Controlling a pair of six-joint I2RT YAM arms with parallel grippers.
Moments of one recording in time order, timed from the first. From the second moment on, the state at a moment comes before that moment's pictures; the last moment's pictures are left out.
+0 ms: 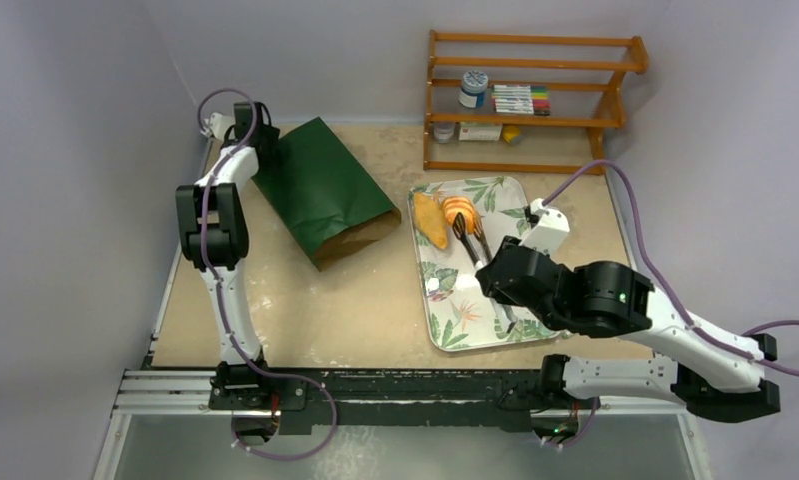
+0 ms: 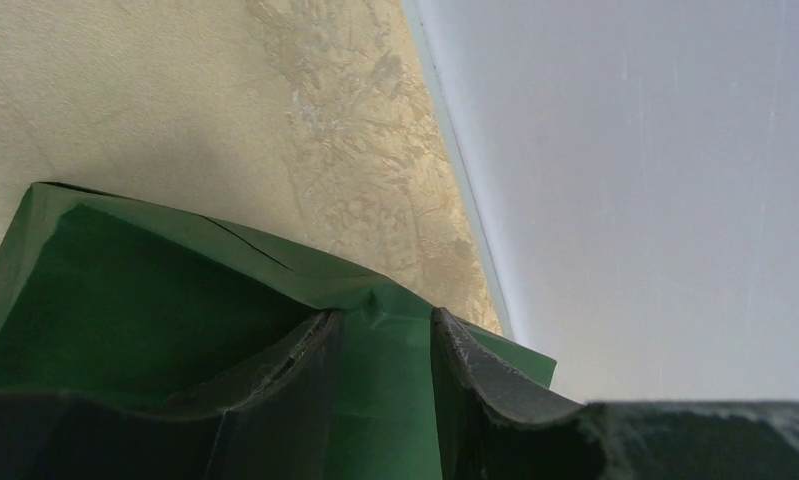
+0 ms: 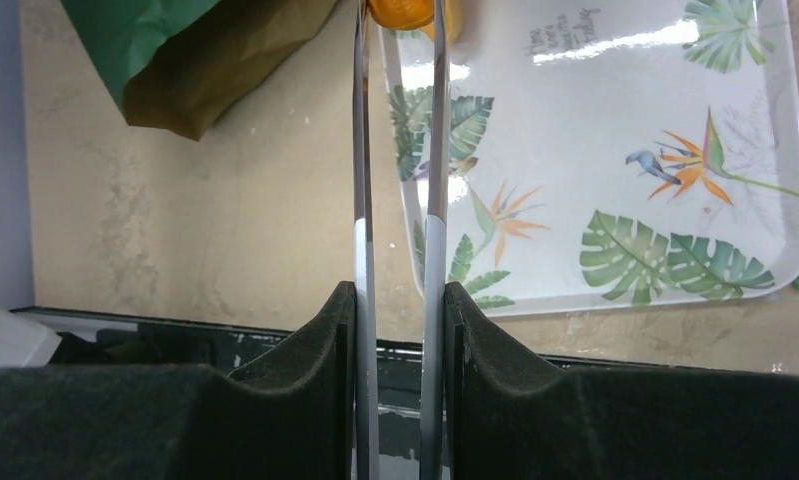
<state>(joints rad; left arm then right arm) 0.07 2.25 1.79 -0.18 -0.23 -1.18 1.22 0.95 1.35 -1.30 0.72 1.16</state>
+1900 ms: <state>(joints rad) 0.08 2.22 1.77 -0.21 -0.22 -1.17 0.71 0.89 0.72 -0.78 0.27 0.95</state>
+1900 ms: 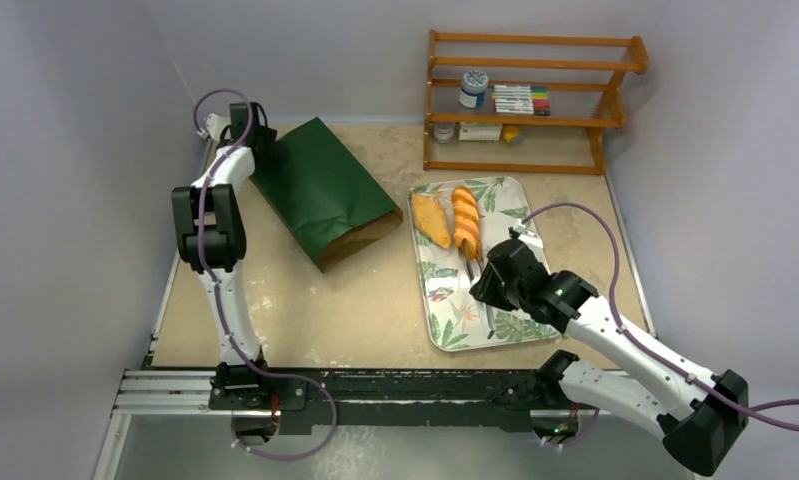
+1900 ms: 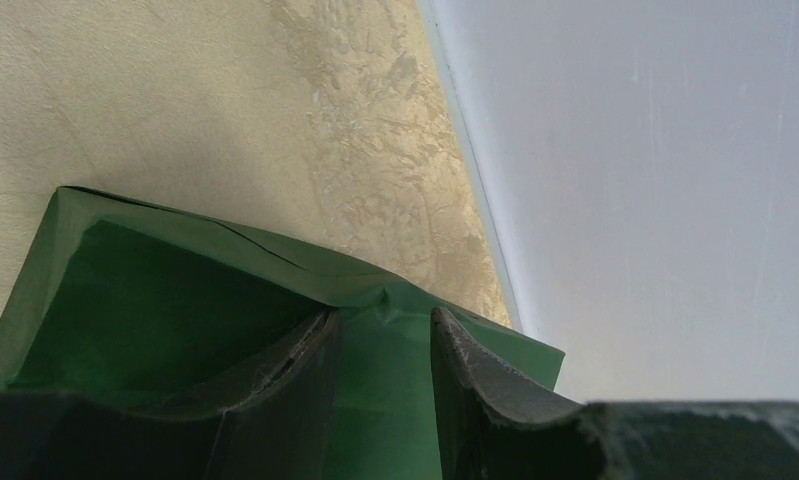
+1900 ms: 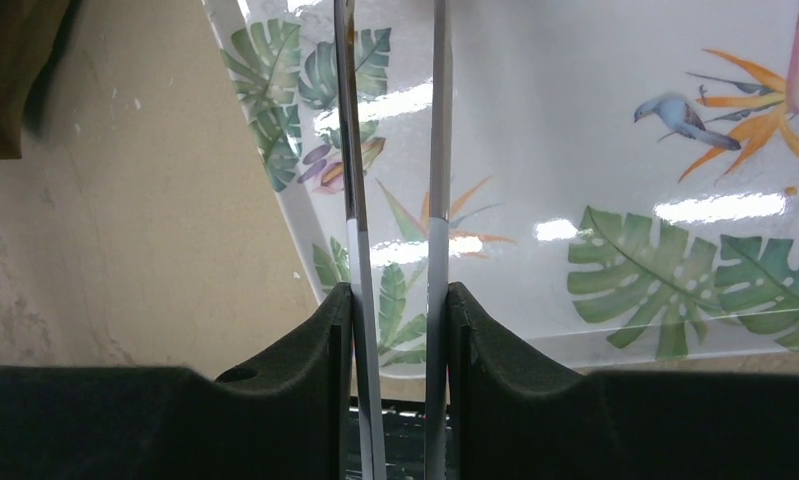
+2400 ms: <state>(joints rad) 0.09 2.22 1.78 -0.21 -0.21 -1.17 0.71 0.88 0.70 -0.78 0.22 0.98</state>
